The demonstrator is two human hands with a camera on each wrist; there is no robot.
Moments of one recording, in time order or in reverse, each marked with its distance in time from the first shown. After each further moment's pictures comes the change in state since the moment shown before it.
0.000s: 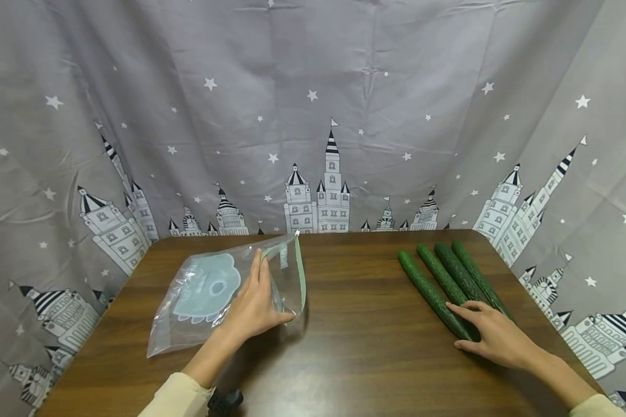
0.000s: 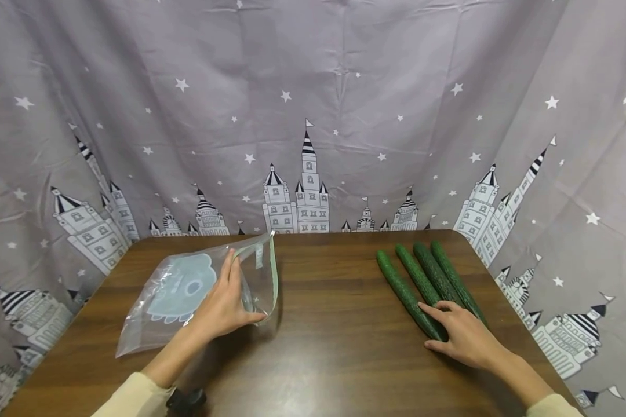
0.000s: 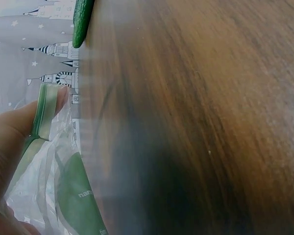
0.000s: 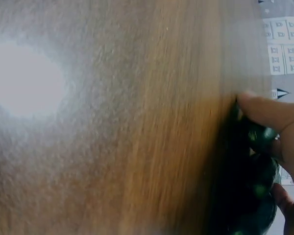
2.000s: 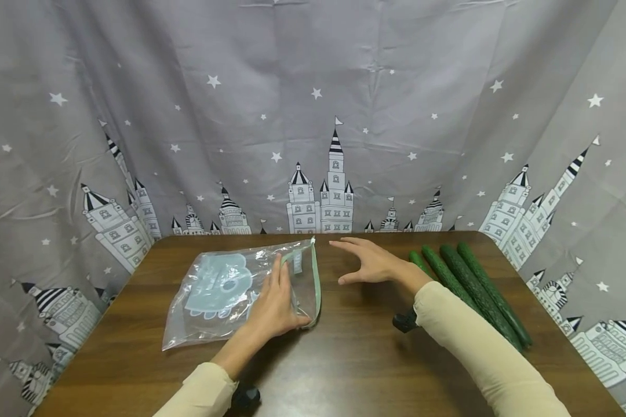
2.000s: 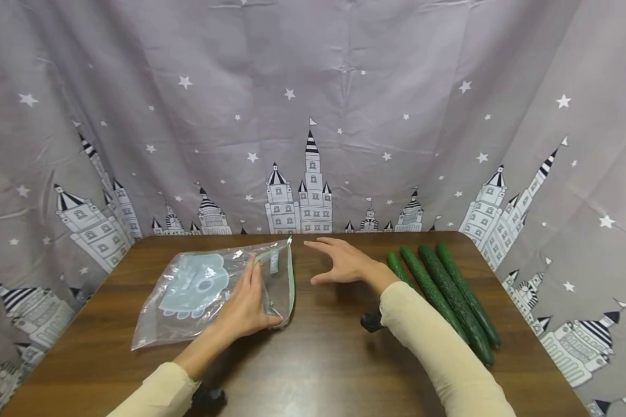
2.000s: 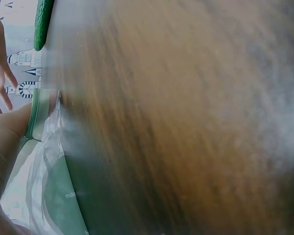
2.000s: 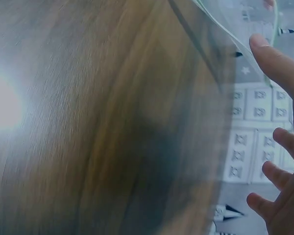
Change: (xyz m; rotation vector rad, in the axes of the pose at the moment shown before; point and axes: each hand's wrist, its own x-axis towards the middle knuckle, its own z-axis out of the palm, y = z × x) left_hand 0.010 0.012 0.040 0.046 -0.095 -0.081; right_hand 0.249 -0.090 0.035 0.259 -0.235 -0.167
